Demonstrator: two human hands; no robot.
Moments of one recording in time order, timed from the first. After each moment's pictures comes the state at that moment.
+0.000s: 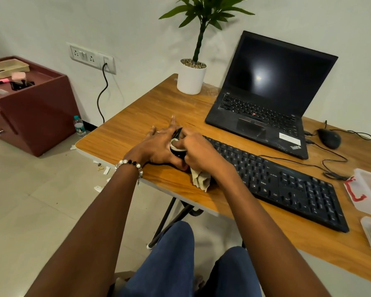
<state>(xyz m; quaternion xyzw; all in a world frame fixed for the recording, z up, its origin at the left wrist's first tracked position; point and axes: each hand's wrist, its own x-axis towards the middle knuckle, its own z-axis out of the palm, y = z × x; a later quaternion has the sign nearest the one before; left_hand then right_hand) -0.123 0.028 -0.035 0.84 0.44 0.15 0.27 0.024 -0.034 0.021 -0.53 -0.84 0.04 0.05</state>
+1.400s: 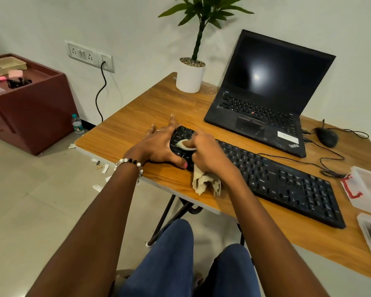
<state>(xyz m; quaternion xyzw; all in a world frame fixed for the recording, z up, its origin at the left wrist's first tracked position) -0.122 0.023 -0.030 0.84 0.45 0.15 0.27 0.037 -0.043 0.013 -0.62 -0.77 0.07 0.11</state>
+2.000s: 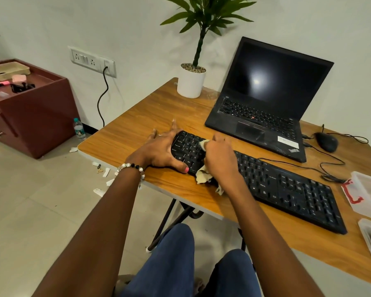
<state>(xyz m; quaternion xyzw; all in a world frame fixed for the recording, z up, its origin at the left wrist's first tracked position) -0.123 0.024 -0.032 0.84 0.45 0.15 0.26 0.051 -0.049 0.007 -0.71 -0.70 -0.04 0.09</state>
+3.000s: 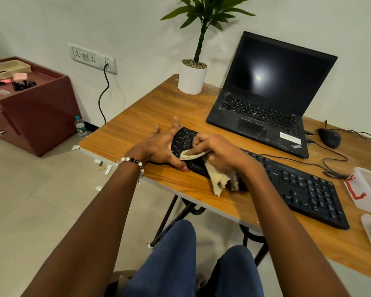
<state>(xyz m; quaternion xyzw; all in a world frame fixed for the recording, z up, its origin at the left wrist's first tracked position) -0.126 0.023 -0.026 0.85 0.43 0.13 0.28 0.066 -0.049 0.036 -0.50 -0.85 0.14 0.06</state>
